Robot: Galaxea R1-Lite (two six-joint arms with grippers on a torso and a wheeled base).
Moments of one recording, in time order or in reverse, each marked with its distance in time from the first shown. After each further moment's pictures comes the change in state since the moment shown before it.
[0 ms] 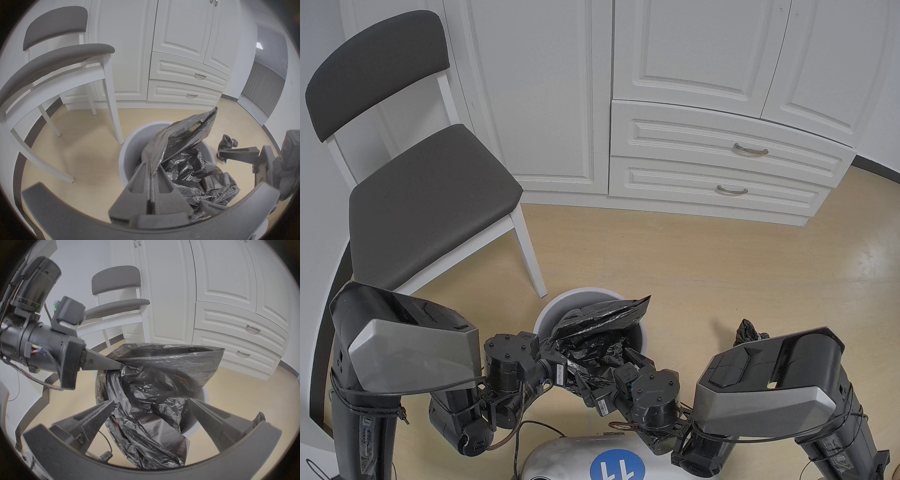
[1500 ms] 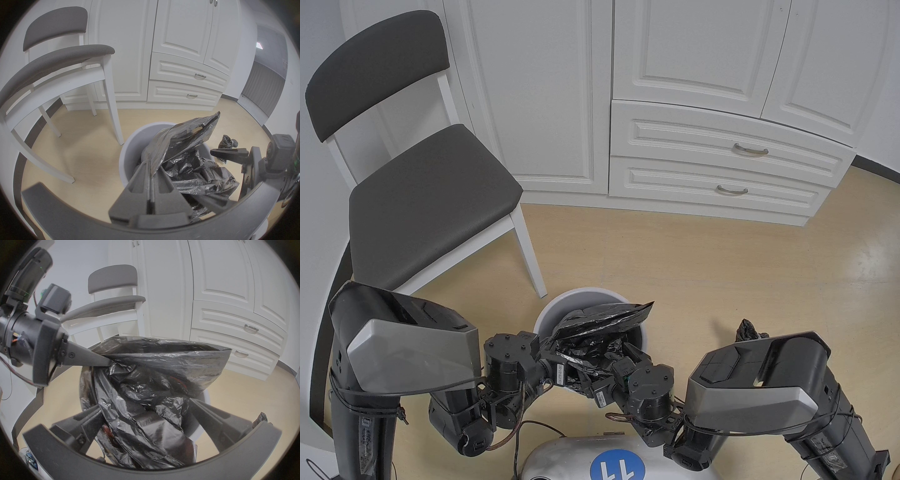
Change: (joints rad) left arm -0.002 -0.004 0.001 0.000 0.004 0.001; right arm -0.031 0.063 -0.092 0.000 -0.006 -0.017
